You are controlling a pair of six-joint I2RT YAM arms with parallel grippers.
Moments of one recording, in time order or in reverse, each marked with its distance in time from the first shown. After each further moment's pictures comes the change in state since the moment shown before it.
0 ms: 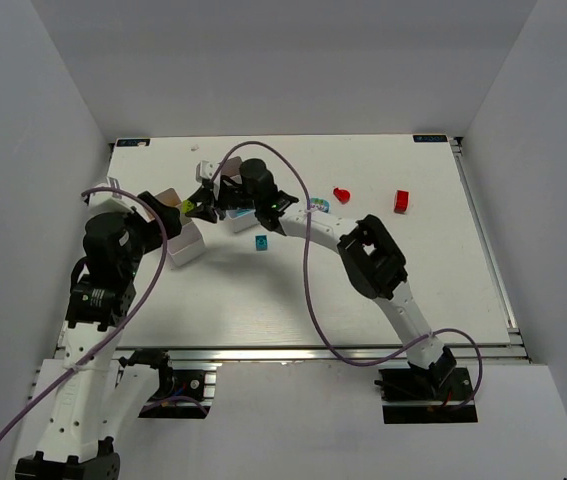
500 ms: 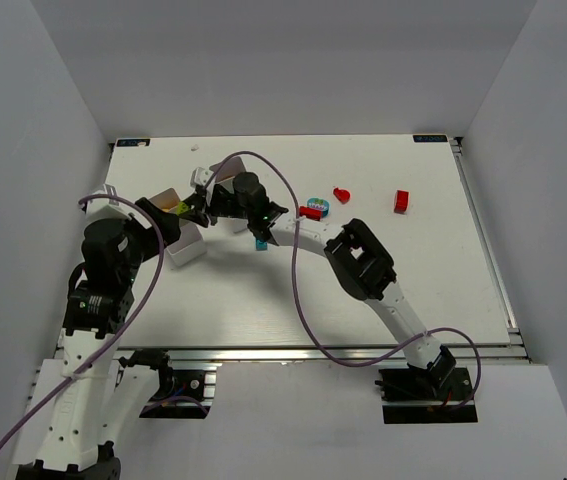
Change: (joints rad) left arm 0.000 -0.037 0.000 -0.079 -0.002 -0.060; right arm 0.042 0.107 0.017 0.141 0.163 0.067
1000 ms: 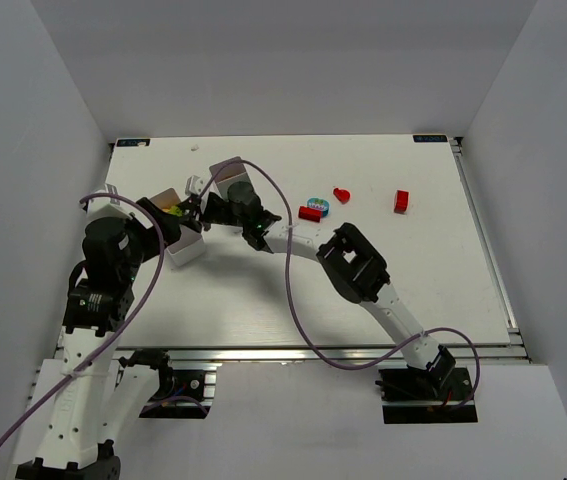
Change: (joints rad) left arm 0.000 0.012 0.008 -0.021 0.001 -0.001; right arm 0.035 0.037 0.003 0.096 0.049 -0.008
